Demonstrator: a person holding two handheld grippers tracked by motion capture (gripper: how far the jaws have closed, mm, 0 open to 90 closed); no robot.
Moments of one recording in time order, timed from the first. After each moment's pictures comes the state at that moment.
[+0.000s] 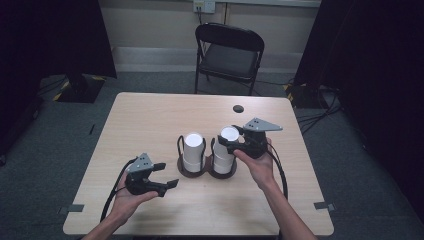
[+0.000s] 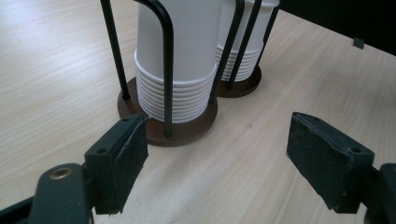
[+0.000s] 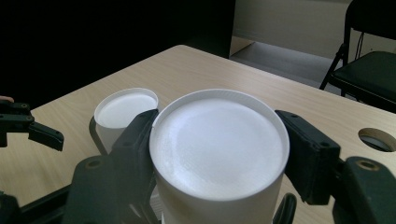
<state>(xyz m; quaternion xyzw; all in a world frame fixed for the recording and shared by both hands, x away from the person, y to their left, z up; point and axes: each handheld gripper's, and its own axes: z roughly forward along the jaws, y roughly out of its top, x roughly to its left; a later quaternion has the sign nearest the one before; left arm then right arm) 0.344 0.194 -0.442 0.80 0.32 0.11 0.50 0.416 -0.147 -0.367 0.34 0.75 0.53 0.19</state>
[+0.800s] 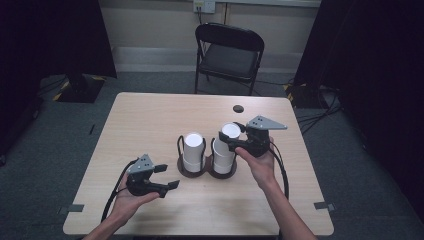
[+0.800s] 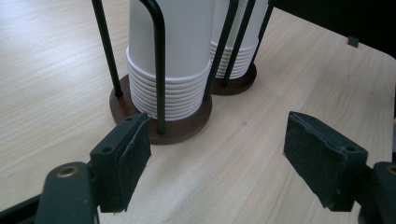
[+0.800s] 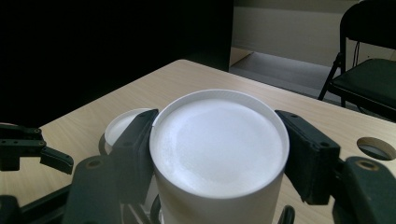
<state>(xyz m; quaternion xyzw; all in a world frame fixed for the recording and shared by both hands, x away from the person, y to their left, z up) 0.343 0.192 -0.444 0.80 0.32 0.10 0.50 0.412 -0.150 -0.355 0.35 0.74 0.55 0.19</state>
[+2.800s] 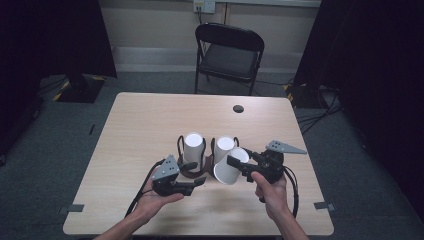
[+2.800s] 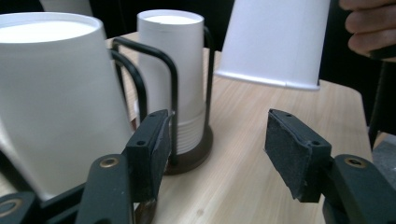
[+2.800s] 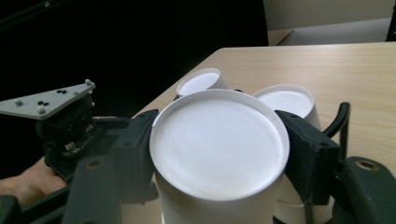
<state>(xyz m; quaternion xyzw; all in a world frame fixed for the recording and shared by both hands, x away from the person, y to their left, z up) 0.344 0.121 -0.444 0.77 0.23 0.12 0.58 0.353 -0.182 -0.377 0.40 0.69 0.60 0.05</state>
